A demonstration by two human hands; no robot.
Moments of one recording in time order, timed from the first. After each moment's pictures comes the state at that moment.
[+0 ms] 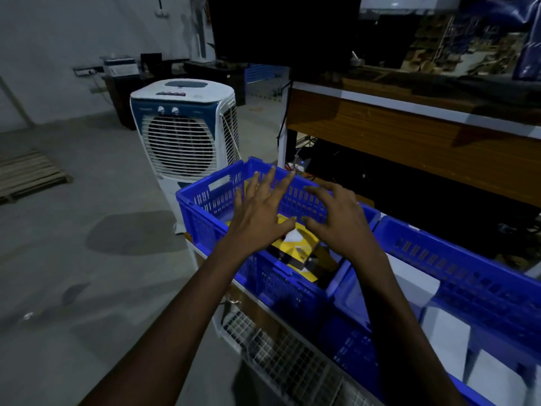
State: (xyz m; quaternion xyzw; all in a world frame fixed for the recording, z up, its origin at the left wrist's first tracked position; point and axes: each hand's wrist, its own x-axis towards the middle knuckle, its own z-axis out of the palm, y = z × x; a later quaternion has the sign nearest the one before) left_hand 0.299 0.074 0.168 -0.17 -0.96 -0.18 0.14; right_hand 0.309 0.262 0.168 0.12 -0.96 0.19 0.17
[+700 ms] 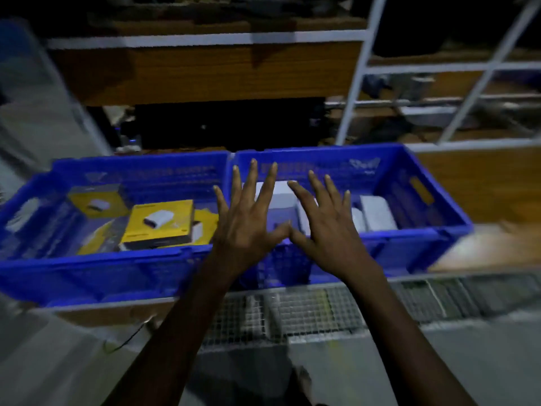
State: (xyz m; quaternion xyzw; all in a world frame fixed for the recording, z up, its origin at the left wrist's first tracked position) left_hand 0.383 0.206 0.123 -0.48 -0.84 -0.22 0.07; right_hand 0.509 0.330 0.112 -0.19 -0.96 0.10 0.20
